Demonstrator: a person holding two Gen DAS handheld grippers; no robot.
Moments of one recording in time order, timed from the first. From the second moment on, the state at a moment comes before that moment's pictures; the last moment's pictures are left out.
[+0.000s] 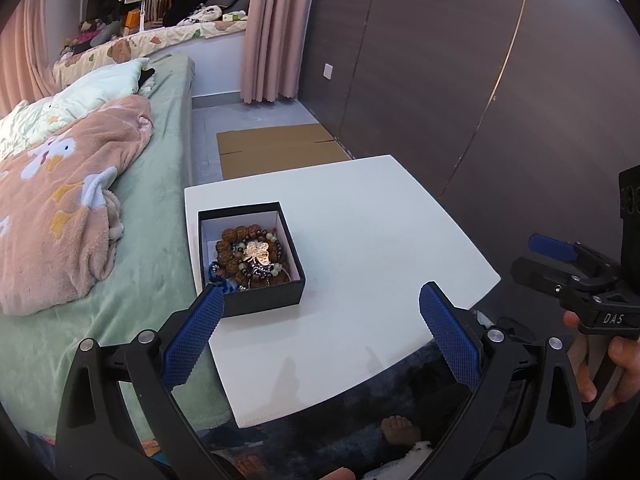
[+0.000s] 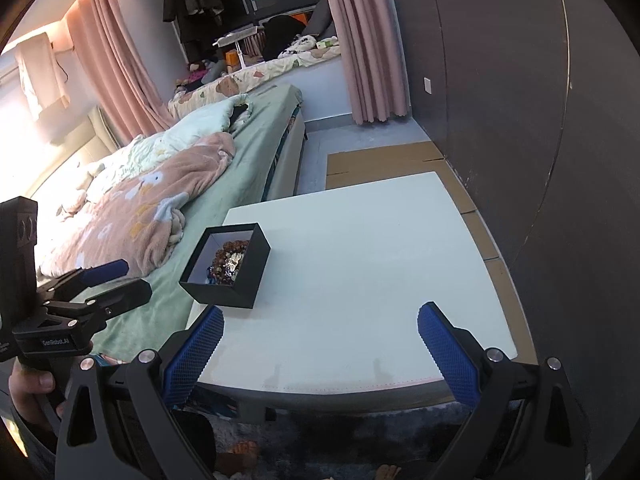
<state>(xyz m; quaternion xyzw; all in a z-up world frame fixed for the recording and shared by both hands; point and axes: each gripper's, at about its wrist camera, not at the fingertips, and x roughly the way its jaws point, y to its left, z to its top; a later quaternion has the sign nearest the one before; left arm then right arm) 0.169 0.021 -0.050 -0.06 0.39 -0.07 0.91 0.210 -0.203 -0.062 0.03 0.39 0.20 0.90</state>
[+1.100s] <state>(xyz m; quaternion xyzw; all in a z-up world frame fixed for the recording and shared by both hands) 0.163 0.033 -0.043 -0.05 0.37 -0.05 0.93 0.212 -0.203 -0.069 0.03 0.41 0.19 0.89</state>
